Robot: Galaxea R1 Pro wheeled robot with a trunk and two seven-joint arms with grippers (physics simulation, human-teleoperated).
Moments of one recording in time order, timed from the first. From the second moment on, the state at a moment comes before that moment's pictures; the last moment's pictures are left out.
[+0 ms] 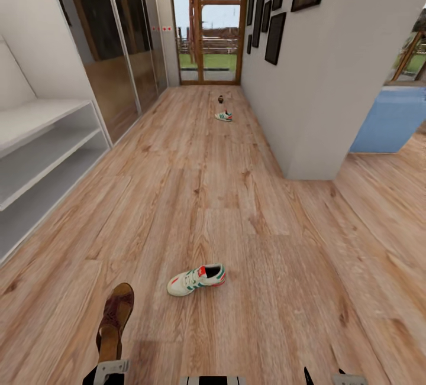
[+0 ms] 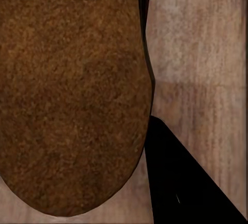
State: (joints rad) left arm -0.29 0.09 0.04 -0.28 0.05 -0.44 -0.02; right arm -0.09 -0.13 0.00 -0.56 -0.07 -0.46 0.00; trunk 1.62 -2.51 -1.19
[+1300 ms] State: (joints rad) left arm -0.28 0.09 0.04 -0.28 0.05 -0.44 -0.02; right arm -0.09 -0.13 -0.01 -0.56 -0.07 -0.46 0.00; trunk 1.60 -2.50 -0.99
